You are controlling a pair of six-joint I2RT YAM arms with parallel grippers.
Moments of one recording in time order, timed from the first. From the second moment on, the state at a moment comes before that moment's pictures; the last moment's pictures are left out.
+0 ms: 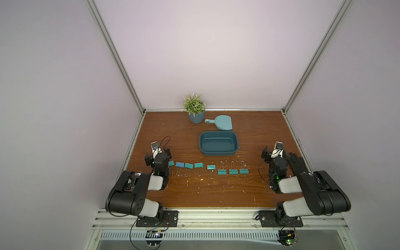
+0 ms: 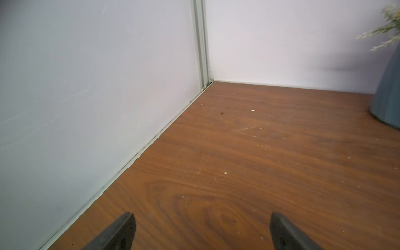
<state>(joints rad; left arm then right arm) -0.12 1.48 0.21 1.01 -0.58 -0.05 0.13 1.51 0.14 1.18 0.46 0.01</state>
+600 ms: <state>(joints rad) -0.05 1.53 0.20 1.21 -0.32 -0.01 0.12 1.55 0.19 1.18 0.31 0.00</state>
